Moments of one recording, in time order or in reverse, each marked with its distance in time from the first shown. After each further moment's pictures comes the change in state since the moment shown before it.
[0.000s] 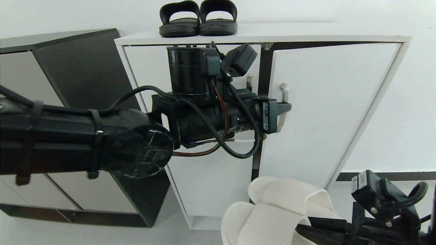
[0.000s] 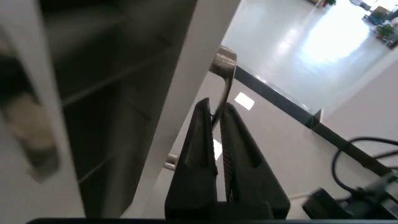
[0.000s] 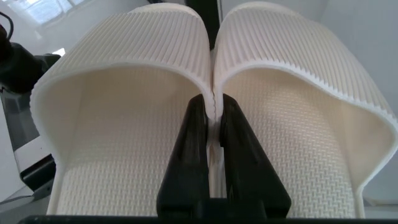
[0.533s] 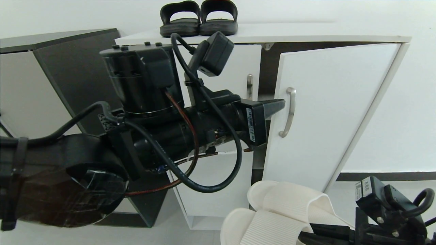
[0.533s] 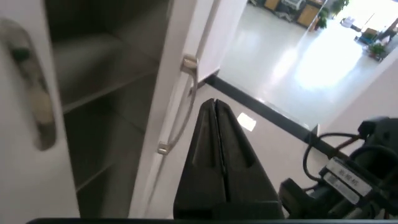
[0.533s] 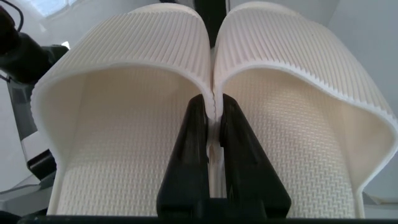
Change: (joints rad) left arm -0.029 -0.162 0.260 -0.229 0.062 -0.002; right arm 0.024 -0.019 0.017 0.015 0.000 0.000
